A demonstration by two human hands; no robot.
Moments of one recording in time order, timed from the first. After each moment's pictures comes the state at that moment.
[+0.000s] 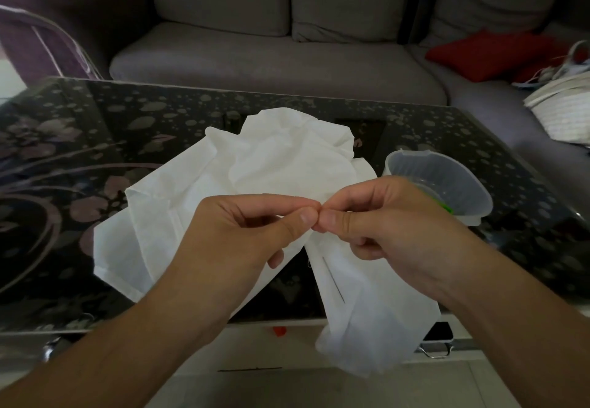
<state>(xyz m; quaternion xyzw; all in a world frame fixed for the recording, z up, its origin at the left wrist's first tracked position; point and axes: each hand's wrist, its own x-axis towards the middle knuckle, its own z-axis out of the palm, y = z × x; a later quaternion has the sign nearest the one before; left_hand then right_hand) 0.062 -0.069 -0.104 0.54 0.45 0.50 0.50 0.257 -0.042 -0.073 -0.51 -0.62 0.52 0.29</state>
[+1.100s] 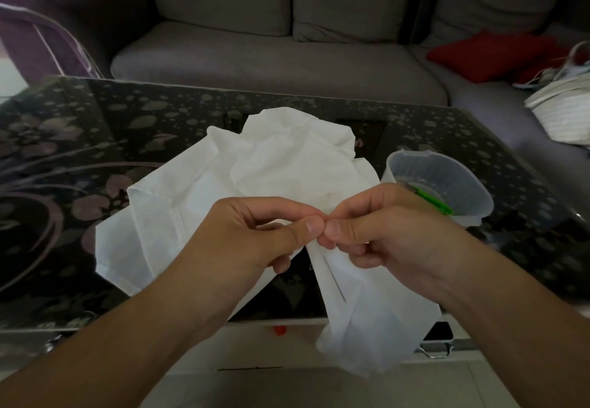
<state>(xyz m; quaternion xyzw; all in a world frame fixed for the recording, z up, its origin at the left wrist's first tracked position) 0.060 -0.064 -0.106 0.55 0.42 0.44 0.58 0.257 -0.044 -0.073 -0.51 -0.58 0.58 0.26</state>
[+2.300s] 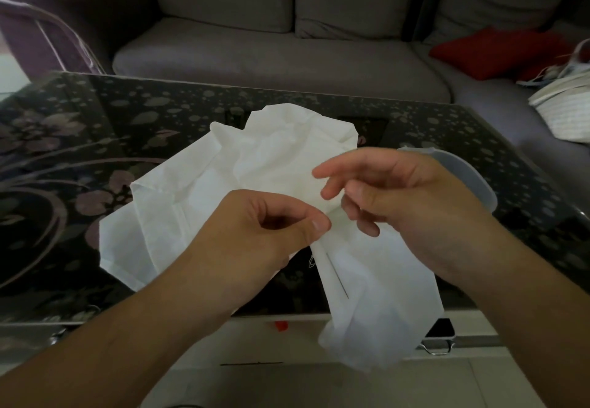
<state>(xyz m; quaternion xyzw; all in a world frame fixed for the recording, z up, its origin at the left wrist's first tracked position) 0.067 -0.069 -0.090 0.56 0.52 0.40 0.51 0.266 -0.043 -0.062 -0.46 -0.69 0.44 0.34</state>
